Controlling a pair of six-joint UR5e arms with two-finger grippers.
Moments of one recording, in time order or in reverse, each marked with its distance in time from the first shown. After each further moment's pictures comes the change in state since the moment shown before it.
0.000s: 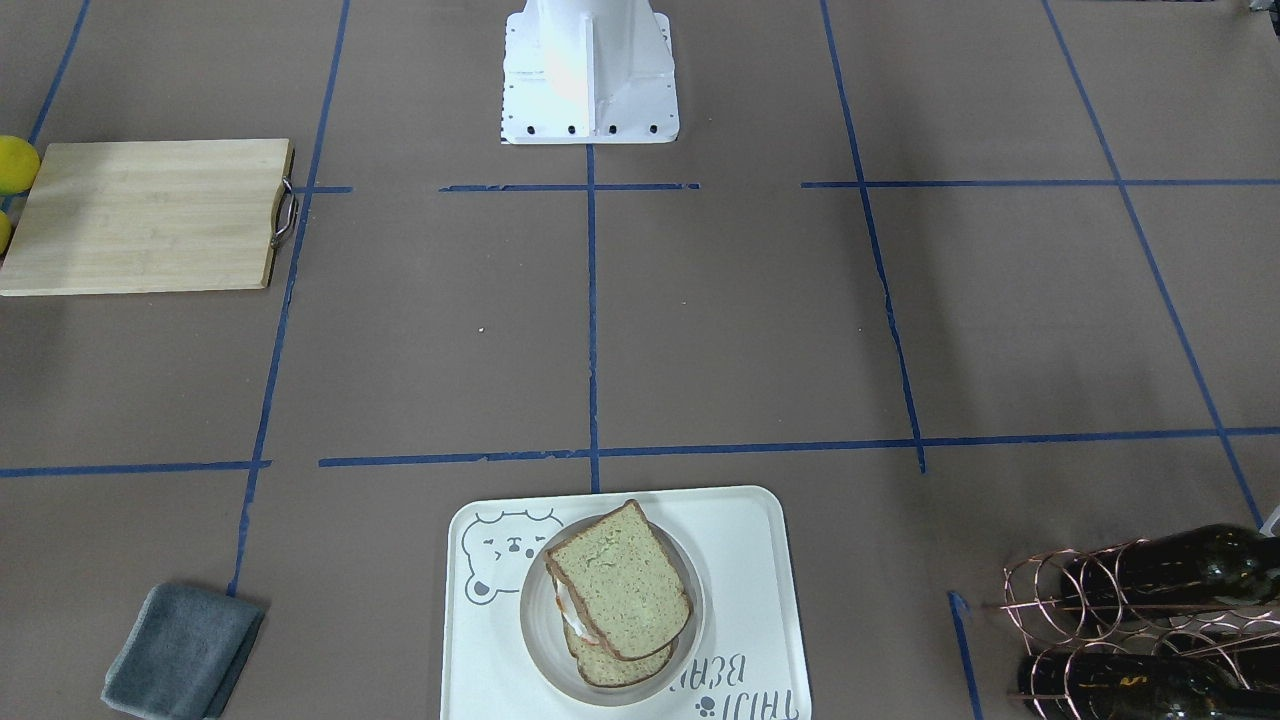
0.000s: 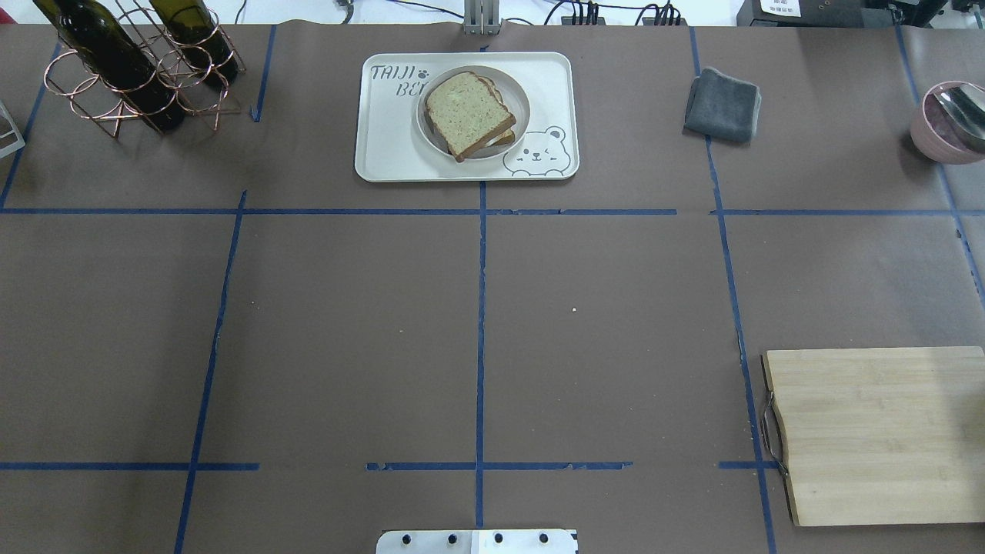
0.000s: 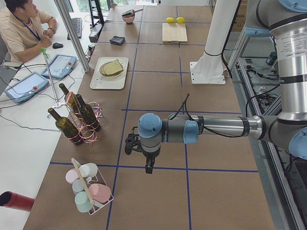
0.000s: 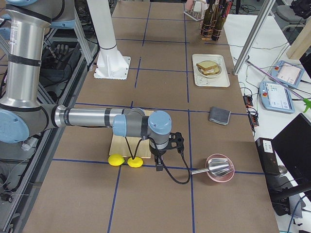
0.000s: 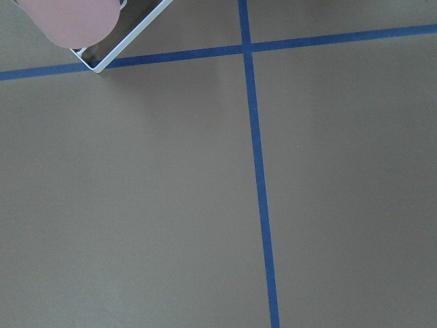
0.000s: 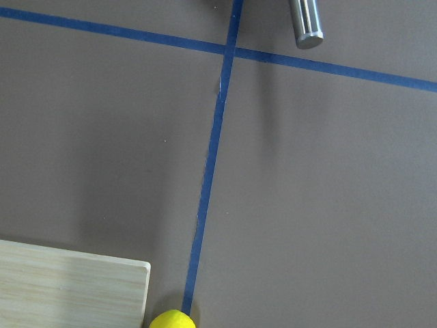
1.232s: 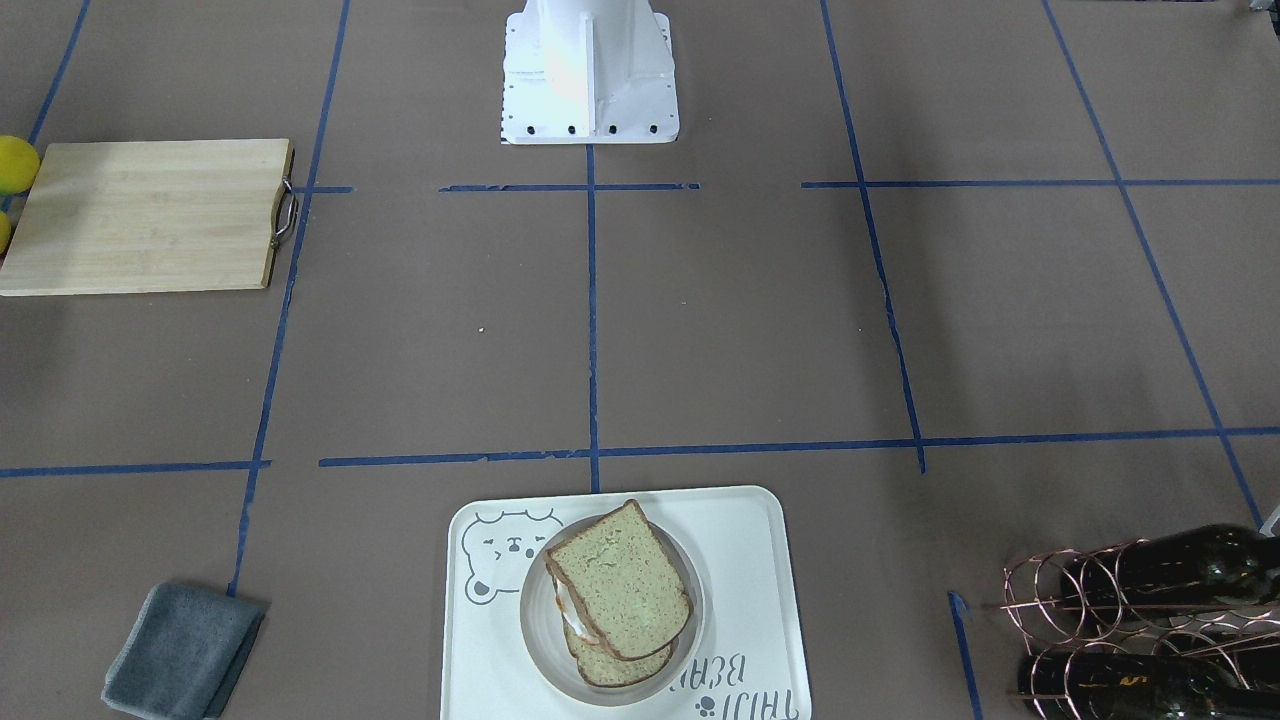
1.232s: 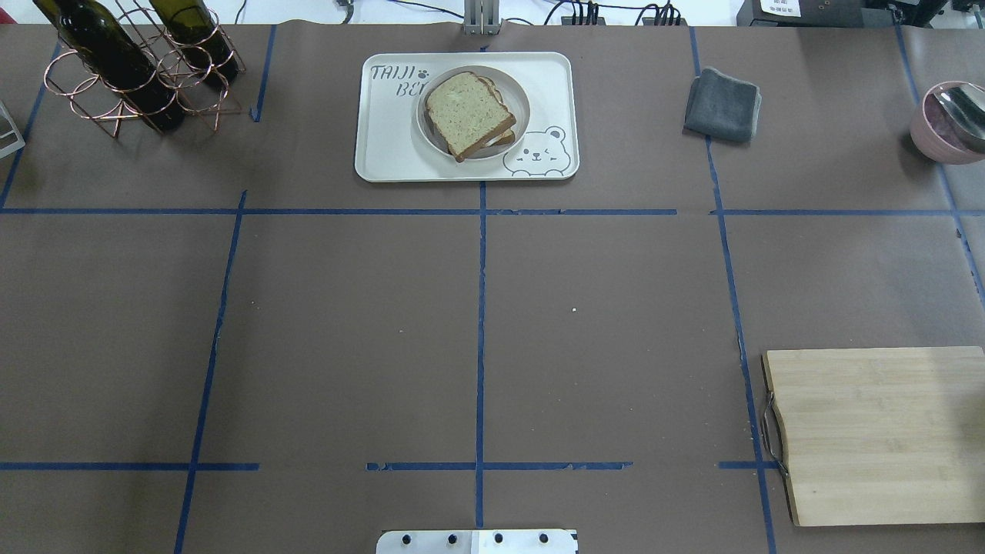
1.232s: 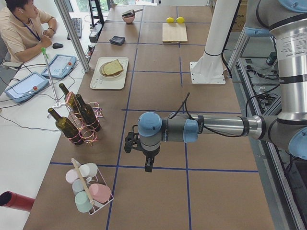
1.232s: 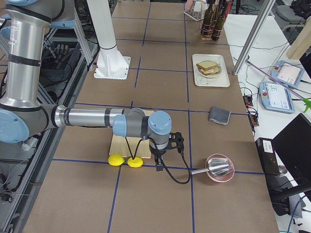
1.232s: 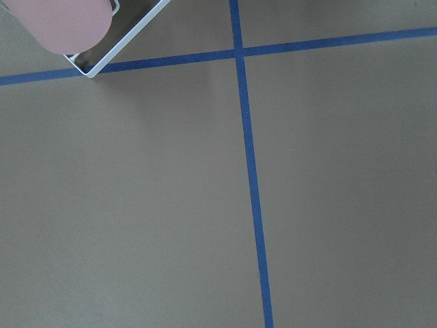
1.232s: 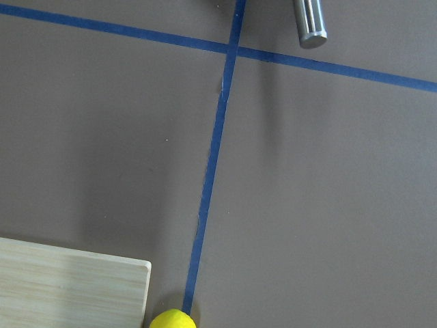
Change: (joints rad) left arm 0.000 0.000 -0.010 0.002 -0.009 0.002; right arm -0.001 0.000 -0.001 0.000 0.002 -0.007
